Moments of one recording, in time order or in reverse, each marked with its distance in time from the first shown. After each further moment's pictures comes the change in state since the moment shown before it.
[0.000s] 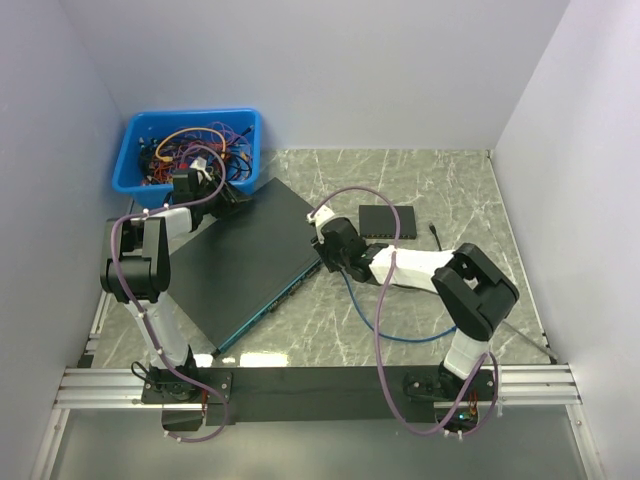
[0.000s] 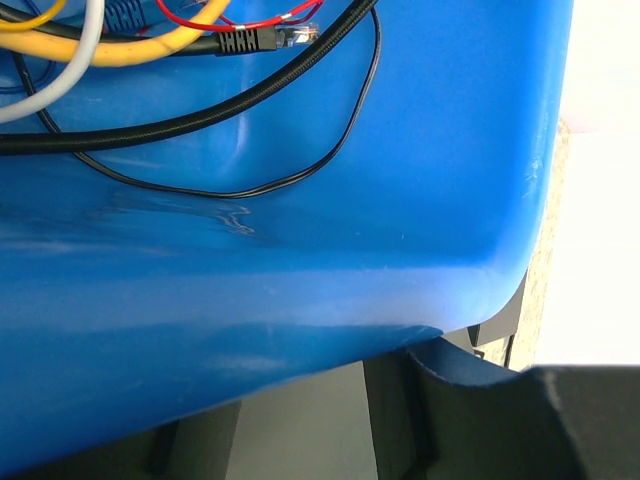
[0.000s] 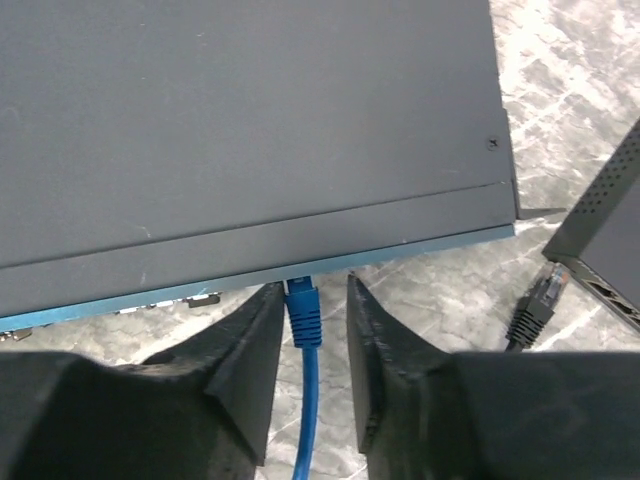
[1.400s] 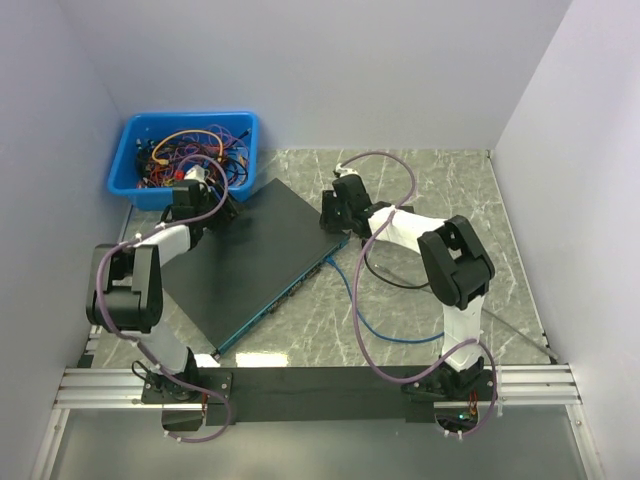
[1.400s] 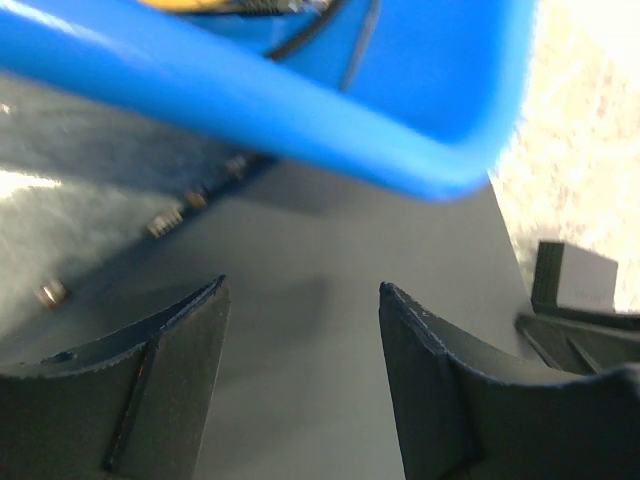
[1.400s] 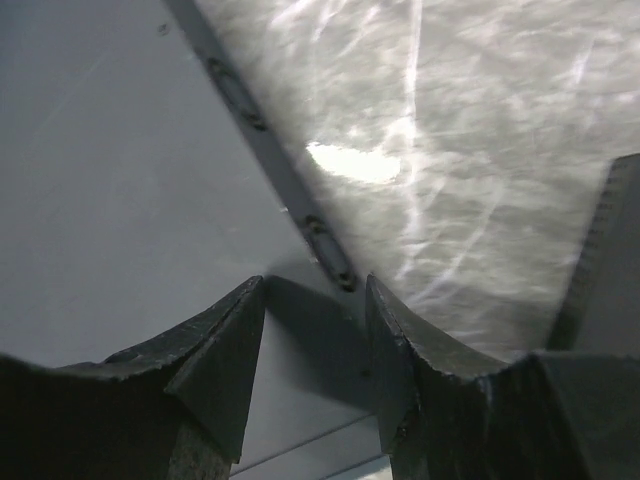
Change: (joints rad) left arm -0.041 -0.240 -0.202 -0.017 -0.210 0.115; right arm -0.214 0.240 0.363 -0.122 -0.139 0.410
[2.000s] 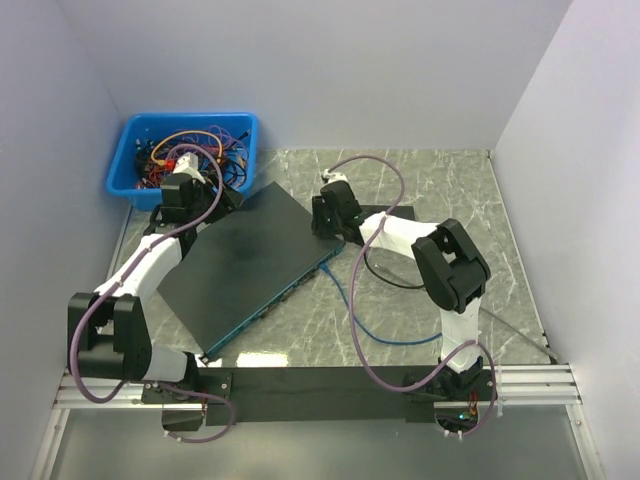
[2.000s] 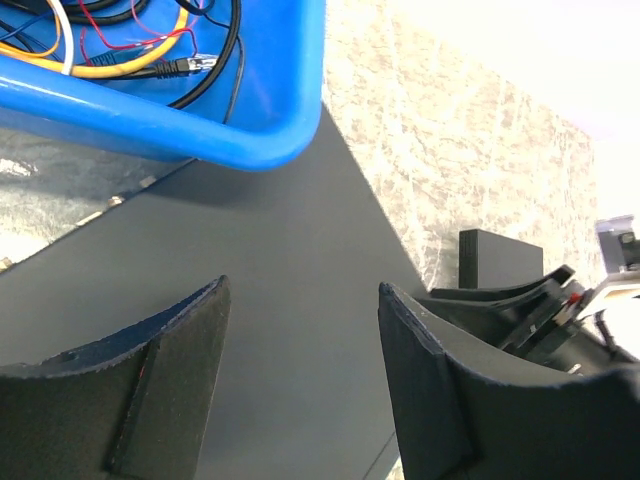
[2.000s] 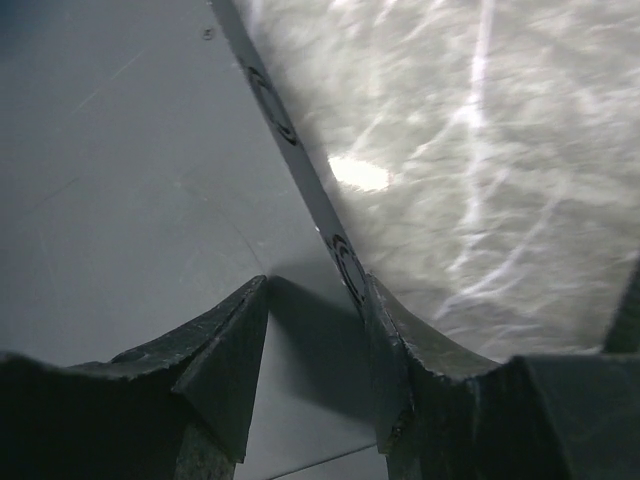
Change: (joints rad) left arm -0.054 -0.303 -0.015 -0.145 -0.054 0.009; right arm 0.075 0.001 -0.011 0.033 0.028 0.002
